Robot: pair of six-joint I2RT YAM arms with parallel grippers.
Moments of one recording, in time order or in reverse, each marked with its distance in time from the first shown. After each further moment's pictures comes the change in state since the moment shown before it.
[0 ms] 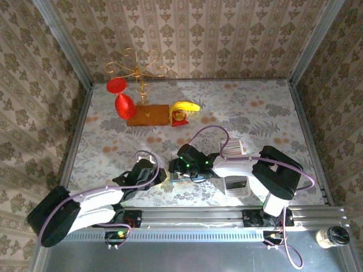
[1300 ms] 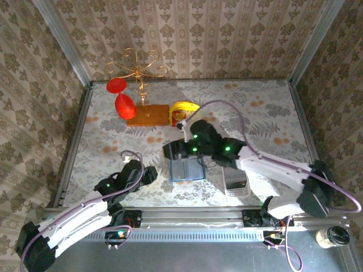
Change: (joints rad) left arm 0.000 -0.380 0.127 -0.558 -0.168 0.033; right arm -0.076 -0.366 0.201 -0.206 -0.131 -0.600
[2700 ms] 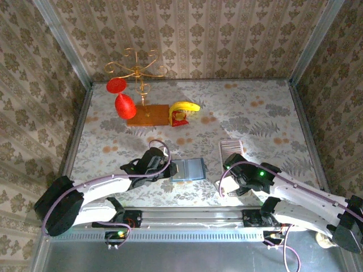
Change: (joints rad) left arm -0.051 0.534 0.136 0.424 0.291 0.070; right arm -0.074 -0.442 -0.505 -0.589 0.404 -1.769
